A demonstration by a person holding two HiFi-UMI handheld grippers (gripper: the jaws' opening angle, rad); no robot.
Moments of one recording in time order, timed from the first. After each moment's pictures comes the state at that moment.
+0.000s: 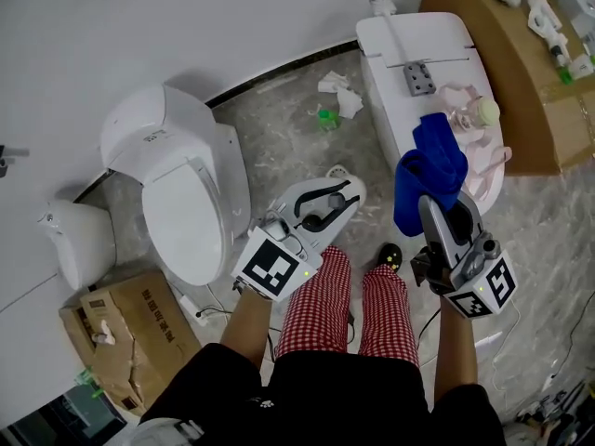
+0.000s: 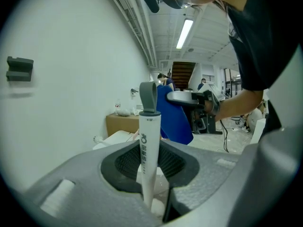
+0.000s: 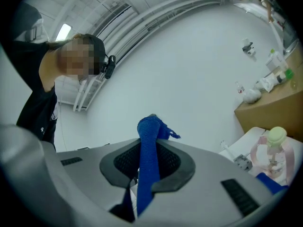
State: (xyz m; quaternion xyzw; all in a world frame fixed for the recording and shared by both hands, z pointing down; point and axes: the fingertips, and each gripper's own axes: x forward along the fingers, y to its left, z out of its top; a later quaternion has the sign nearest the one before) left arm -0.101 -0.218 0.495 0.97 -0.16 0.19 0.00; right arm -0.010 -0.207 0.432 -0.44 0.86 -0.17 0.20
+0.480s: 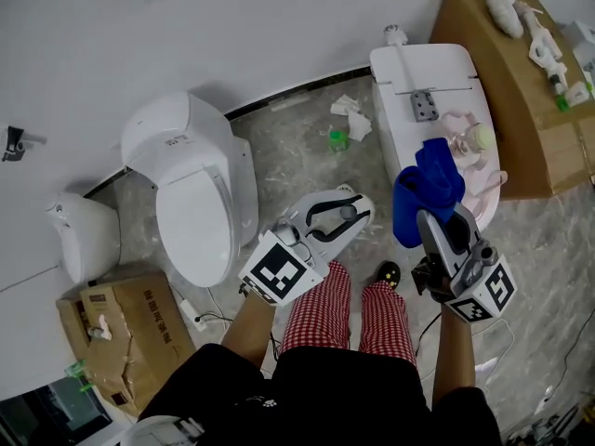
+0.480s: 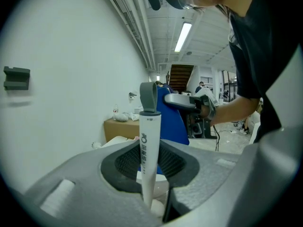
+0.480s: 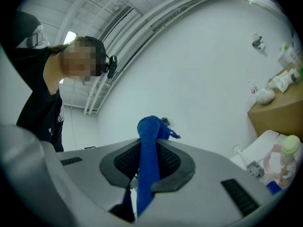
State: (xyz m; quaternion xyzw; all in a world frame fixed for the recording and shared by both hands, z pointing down) left arm -0.096 -0.203 0.444 0.97 -0.15 0.17 0.00; right arm -0.021 -0.196 0.383 -0.38 0.89 -0.15 0.21
